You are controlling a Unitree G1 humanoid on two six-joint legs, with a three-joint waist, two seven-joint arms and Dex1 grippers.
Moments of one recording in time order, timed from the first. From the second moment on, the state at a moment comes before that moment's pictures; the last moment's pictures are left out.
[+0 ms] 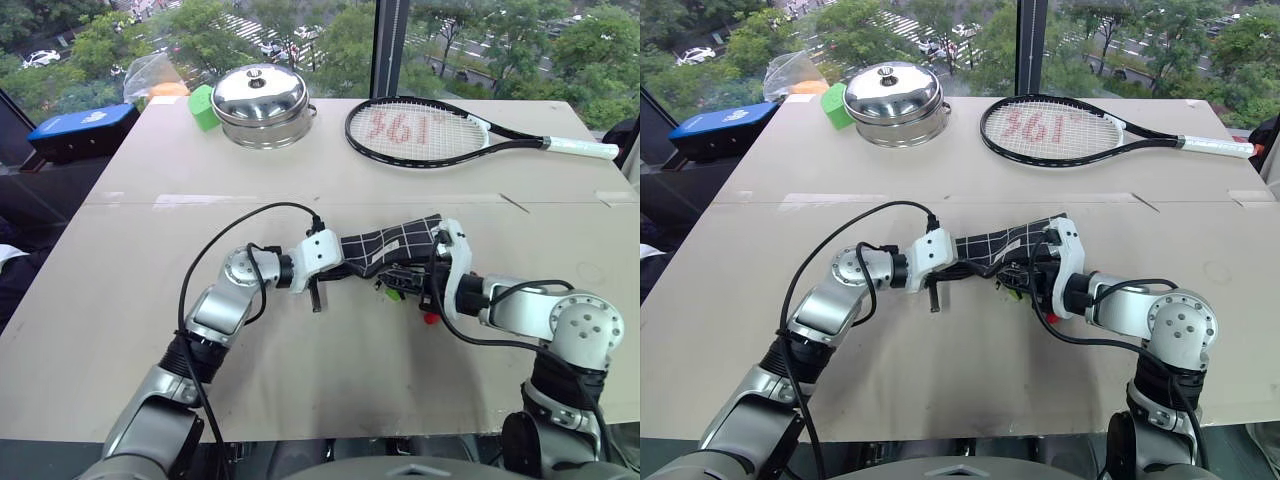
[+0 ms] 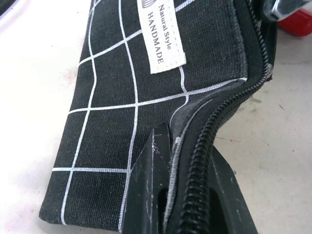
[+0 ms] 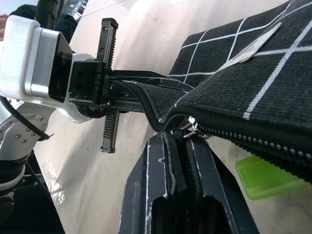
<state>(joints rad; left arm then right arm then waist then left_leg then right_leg) -0.45 0.52 -0.27 0.05 -0.04 0.19 -1.02 -0.40 -0.11 -0.32 -0.42 1.17 1.61 -0.06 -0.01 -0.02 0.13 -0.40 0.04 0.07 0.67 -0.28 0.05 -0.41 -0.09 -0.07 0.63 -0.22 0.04</state>
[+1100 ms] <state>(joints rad) -0.43 0.46 -0.20 -0.13 -0.20 0.56 -0.89 -0.43 -0.24 -0.20 -0.42 0.98 1.50 0.01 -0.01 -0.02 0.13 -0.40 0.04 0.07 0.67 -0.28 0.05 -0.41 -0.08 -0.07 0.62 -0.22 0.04</state>
